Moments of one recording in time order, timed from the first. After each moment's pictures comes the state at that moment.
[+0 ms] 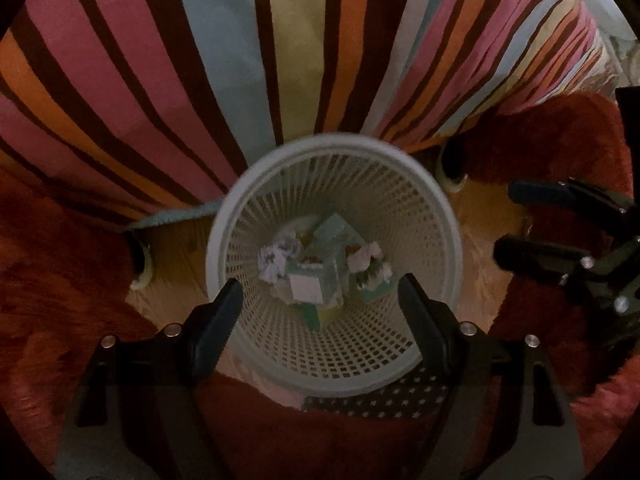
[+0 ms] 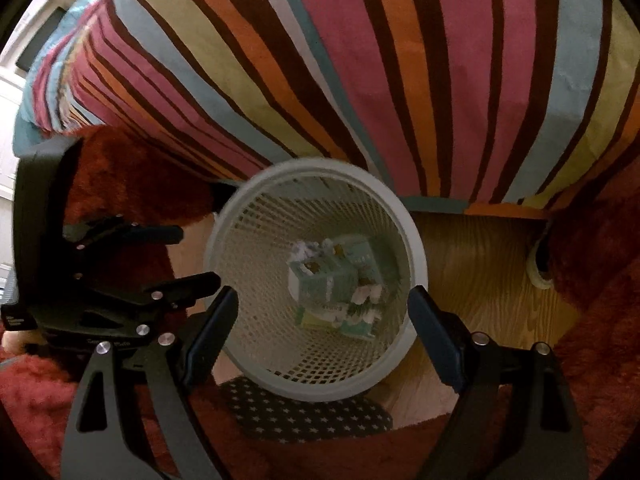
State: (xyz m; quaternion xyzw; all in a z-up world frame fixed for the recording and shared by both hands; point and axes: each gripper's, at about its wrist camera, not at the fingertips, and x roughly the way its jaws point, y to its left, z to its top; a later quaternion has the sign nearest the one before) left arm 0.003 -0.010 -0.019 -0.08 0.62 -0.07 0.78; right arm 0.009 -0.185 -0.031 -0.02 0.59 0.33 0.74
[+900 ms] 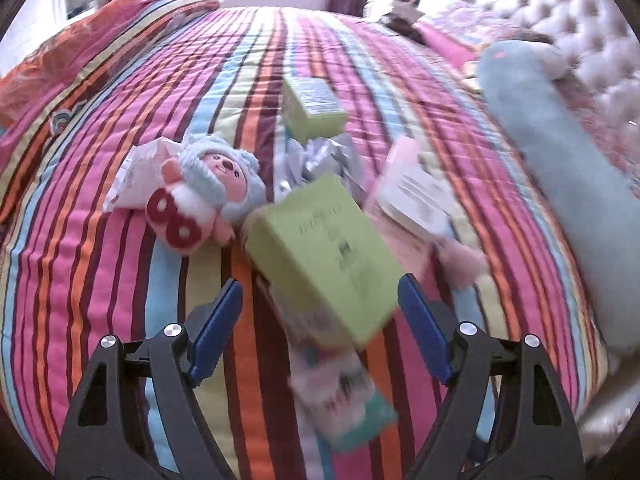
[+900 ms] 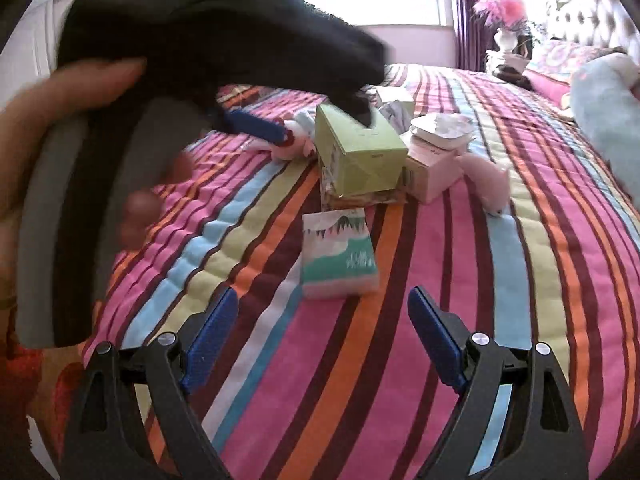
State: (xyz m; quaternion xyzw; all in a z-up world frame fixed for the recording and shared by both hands) left arm 0.414 0.054 0.244 -0.15 0.45 0.08 0.88; right arm 0.236 -0.097 0.161 -0.08 0.33 0.36 0.87
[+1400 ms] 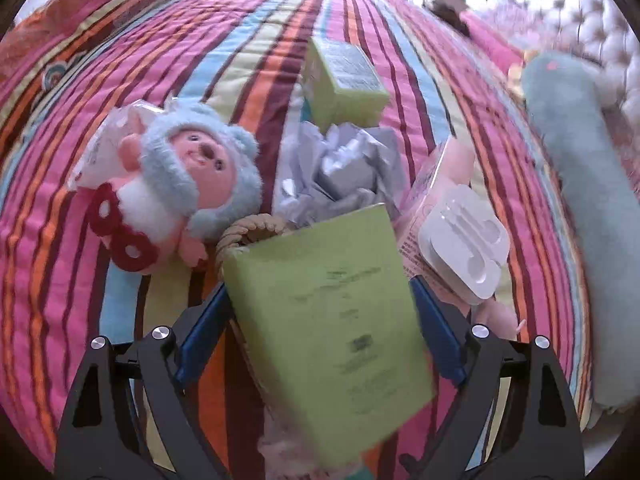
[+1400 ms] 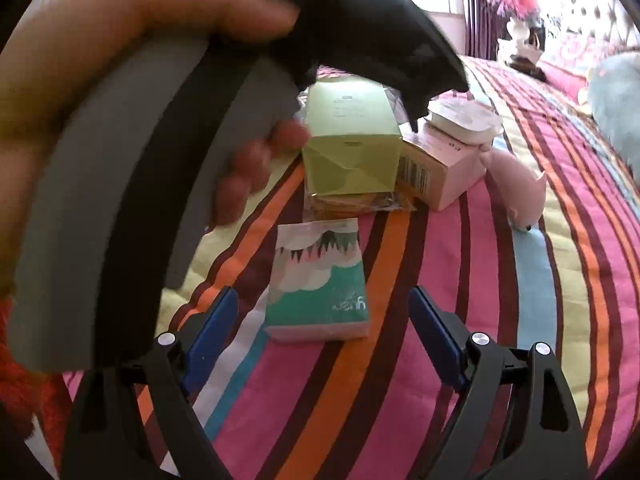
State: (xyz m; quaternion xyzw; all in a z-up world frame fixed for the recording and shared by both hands) left arm 0.456 0.080 0.205 -0.22 0.47 0.11 0.85; right arm 0.261 -0.071 0.142 -0.09 0.36 0.37 0.85
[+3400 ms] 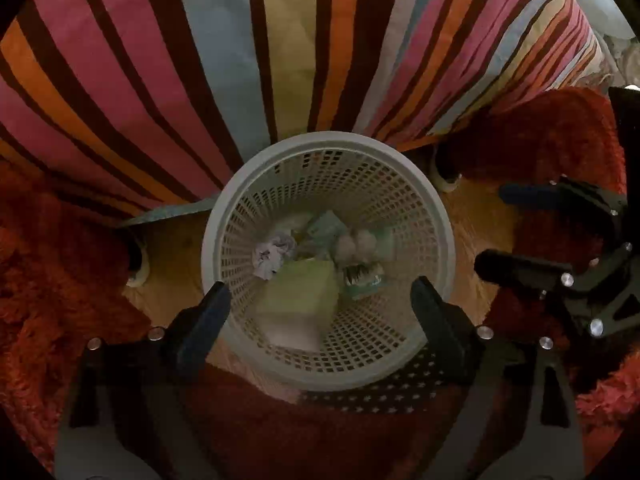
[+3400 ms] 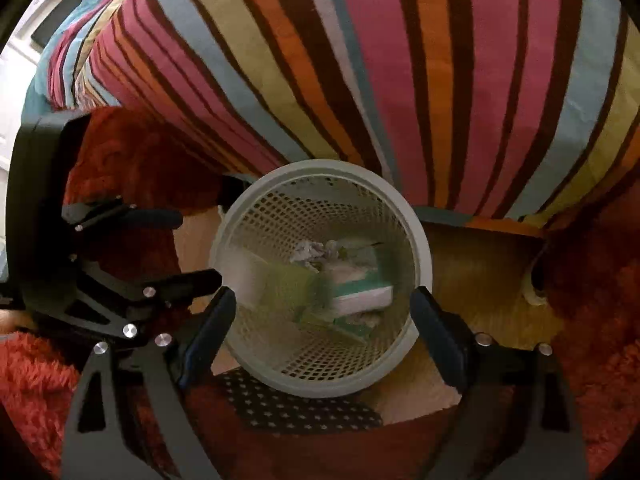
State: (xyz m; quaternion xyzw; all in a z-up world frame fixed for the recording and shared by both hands) left arm -0.005 -0.021 -0.020 -0.08 0.63 -0.07 0.77; right arm -0.003 -0.173 -0.033 -0.06 0.59 0.33 0.73
